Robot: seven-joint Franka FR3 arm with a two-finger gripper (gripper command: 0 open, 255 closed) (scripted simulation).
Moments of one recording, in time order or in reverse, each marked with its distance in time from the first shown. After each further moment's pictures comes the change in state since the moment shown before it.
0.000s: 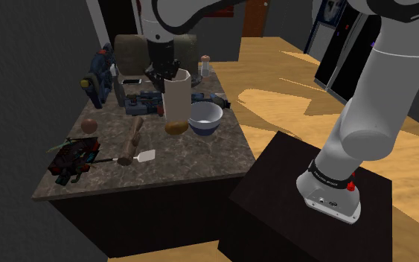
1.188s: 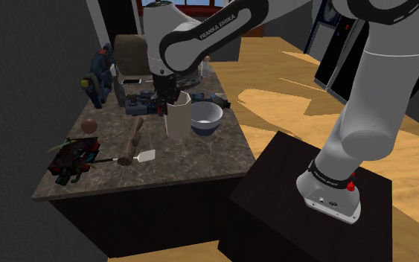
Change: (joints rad) arm 0.005 0.080 -0.008 -0.145 -0.040 0.220 0.034
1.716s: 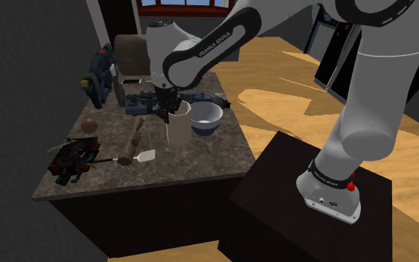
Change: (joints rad) arm 0.006 0.053 -0.008 -0.045 -0.028 0.094 0.023
